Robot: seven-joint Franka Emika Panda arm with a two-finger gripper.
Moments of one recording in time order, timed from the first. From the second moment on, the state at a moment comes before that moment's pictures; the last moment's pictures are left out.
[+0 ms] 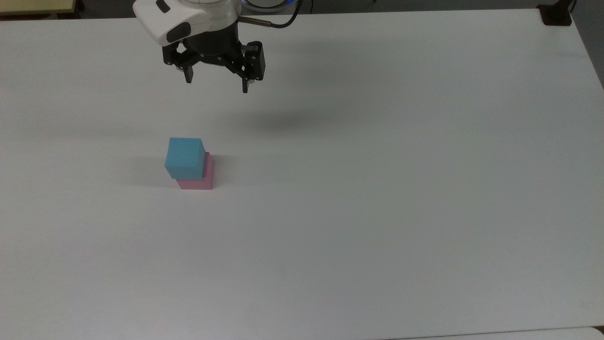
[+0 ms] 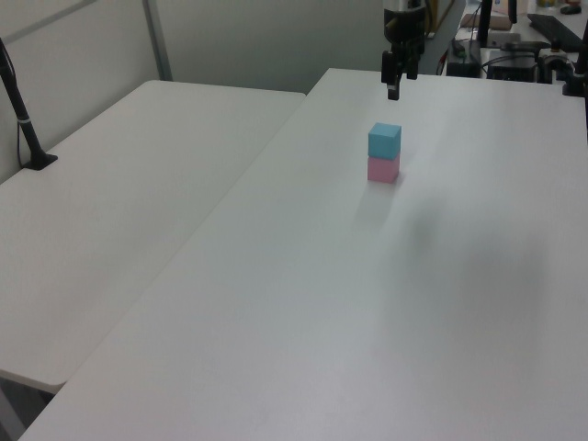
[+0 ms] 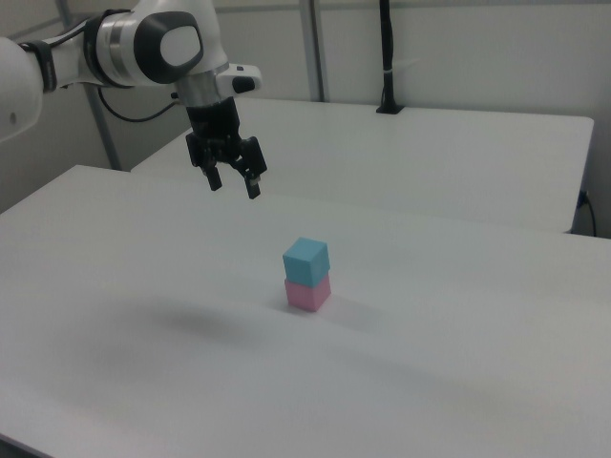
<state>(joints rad) 0.04 0.24 -0.06 -1.46 -0.08 1.70 0.11</state>
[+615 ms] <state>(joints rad) 0.04 0.24 -0.06 -1.46 -0.06 1.70 0.10</state>
